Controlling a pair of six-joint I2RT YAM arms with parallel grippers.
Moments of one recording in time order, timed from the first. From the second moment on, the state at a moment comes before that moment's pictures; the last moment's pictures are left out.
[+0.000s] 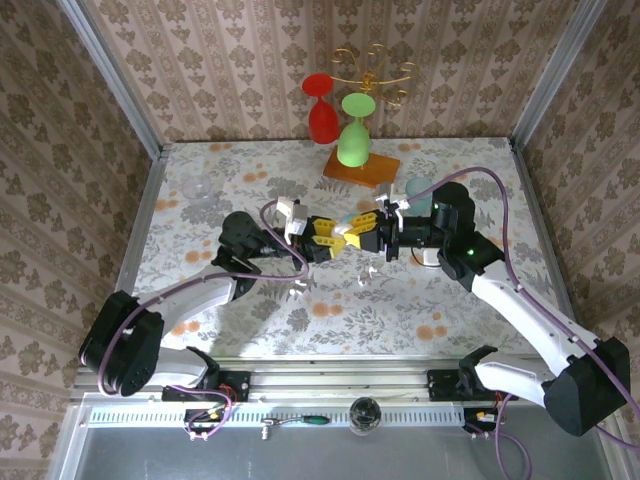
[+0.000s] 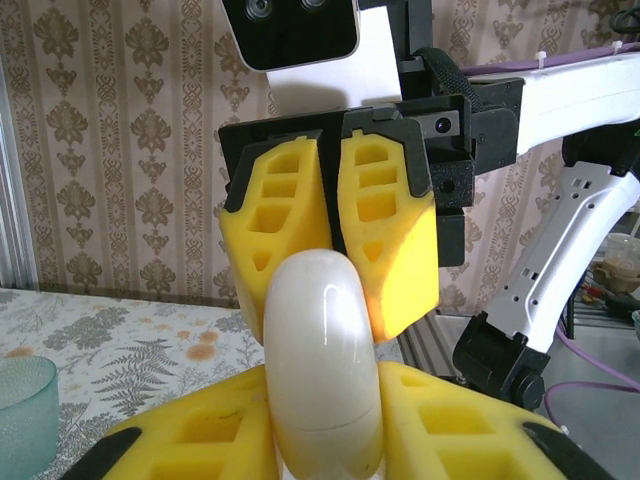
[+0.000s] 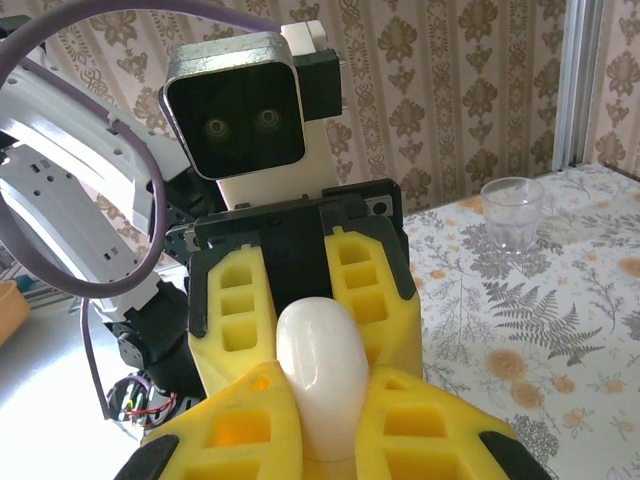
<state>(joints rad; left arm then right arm) -0.66 1.34 0.68 0.92 0.99 -0.29 0.44 1.11 0.90 0.05 -0.91 0.05</state>
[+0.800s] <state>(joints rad) -0.63 1.37 0.68 0.95 0.98 -0.30 0.46 1.10 0.90 0.05 -0.65 0.11</state>
